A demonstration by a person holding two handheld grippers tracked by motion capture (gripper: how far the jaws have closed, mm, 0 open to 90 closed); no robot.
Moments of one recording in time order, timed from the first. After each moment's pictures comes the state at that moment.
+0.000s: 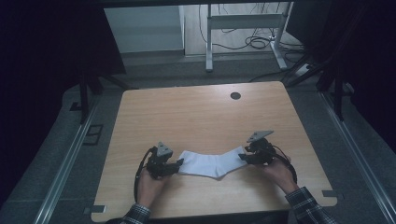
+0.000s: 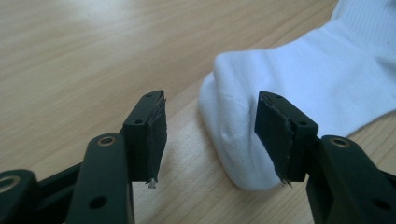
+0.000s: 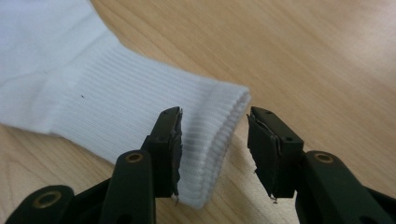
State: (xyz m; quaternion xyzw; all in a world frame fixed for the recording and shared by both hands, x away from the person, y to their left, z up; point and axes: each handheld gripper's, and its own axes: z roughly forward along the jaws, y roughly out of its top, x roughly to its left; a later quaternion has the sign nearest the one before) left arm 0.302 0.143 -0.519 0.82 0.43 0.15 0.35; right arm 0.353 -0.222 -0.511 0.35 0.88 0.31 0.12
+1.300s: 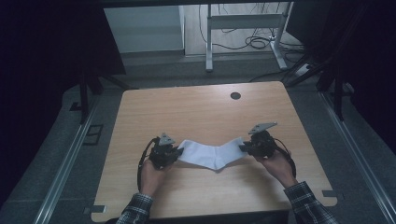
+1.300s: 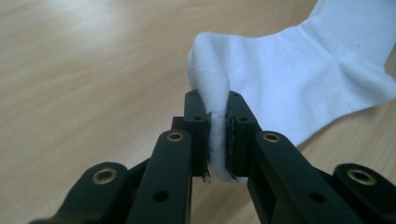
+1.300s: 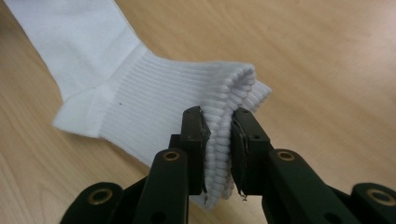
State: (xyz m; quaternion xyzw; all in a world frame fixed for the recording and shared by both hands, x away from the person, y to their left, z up) left arm 0.335 0.139 -0.500 0.82 0.41 0.14 0.37; right arm 0.365 -0.222 -0.484 0.36 0.86 0.34 0.11
